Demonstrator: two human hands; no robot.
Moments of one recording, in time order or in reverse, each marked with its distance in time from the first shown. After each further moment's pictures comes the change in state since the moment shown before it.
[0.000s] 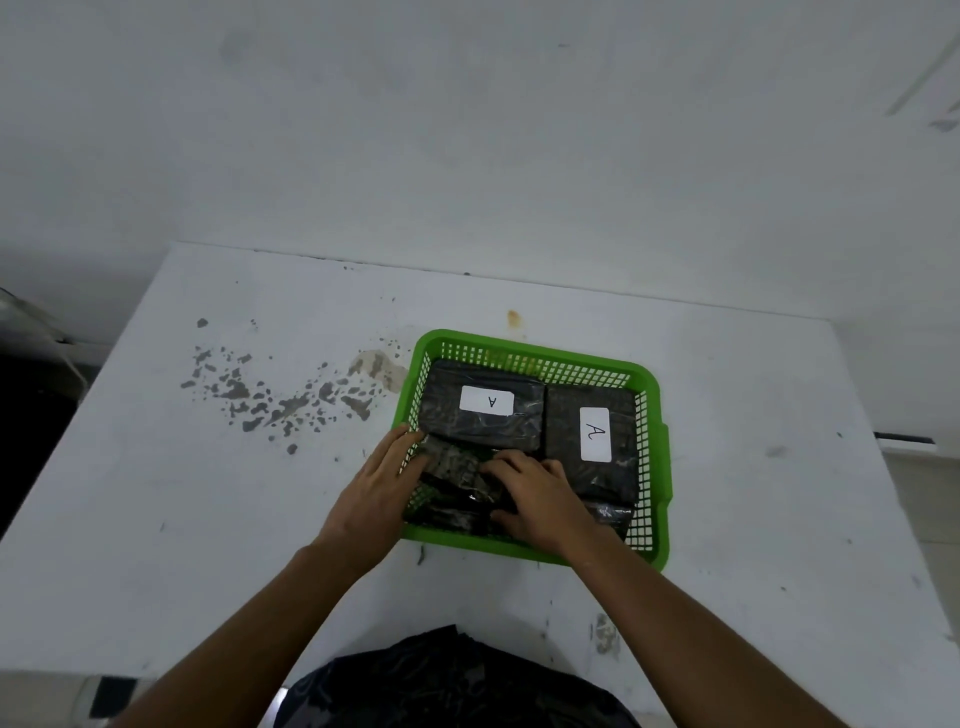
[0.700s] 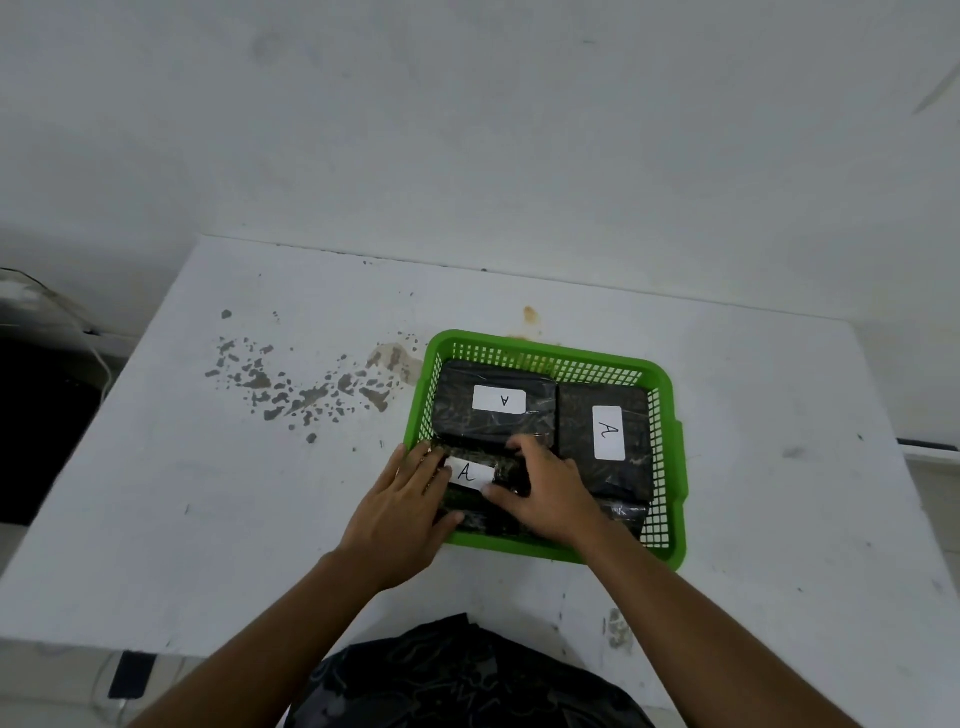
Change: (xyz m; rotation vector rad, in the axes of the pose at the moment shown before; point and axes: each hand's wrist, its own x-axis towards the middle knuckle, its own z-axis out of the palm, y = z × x) left_hand -0.017 0.011 0.011 0.284 -0.092 0.047; right_hand 0.004 -0.007 0.000 0.279 0.048 0.175
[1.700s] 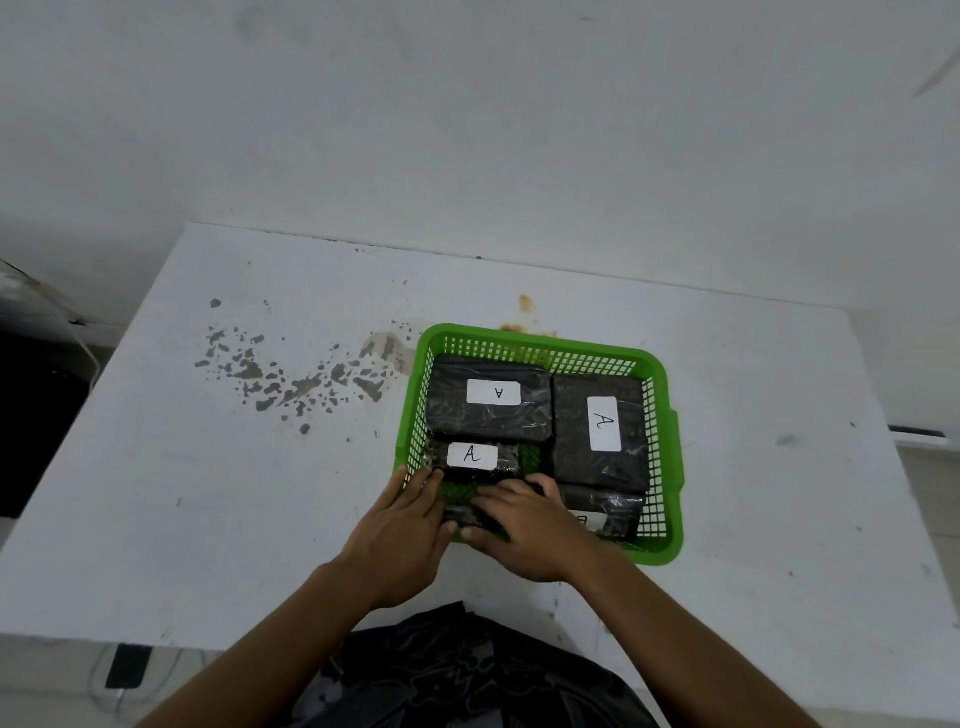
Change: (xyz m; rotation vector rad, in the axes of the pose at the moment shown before) left_hand -0.018 0.013 0.010 -0.070 -0.161 0.028; right_hand -0.035 -0.011 0.021 -0.272 -0.199 -0.245
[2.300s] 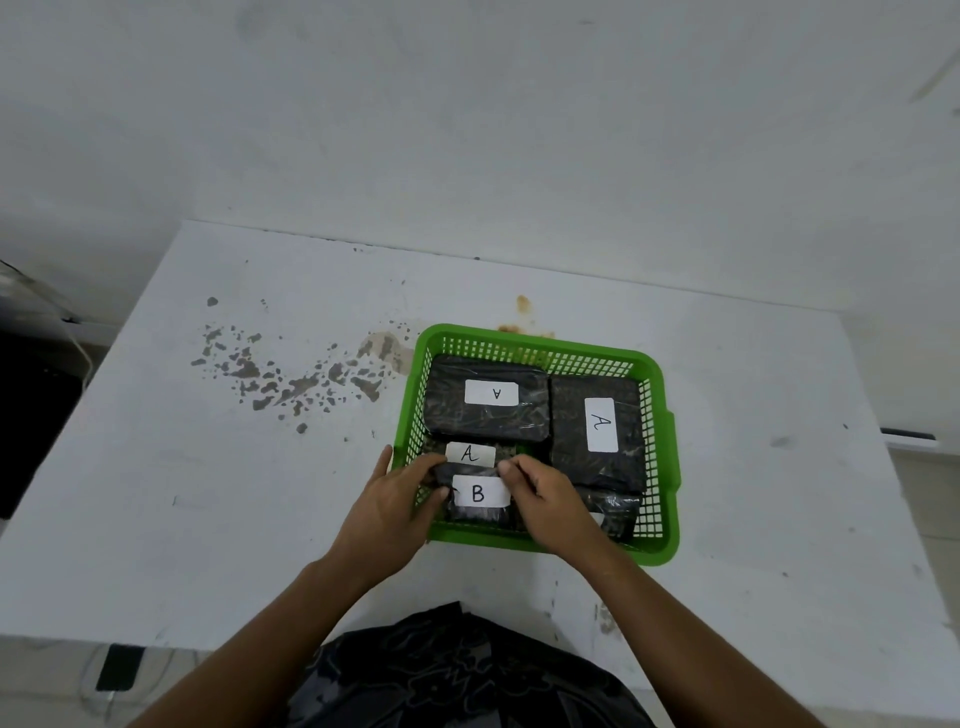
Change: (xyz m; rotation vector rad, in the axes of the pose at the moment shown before) left_hand 0.009 -0.006 -0.017 -0.589 0.374 -0.139; right_hand -0.006 -0.001 -0.022 0.691 0.327 0.207
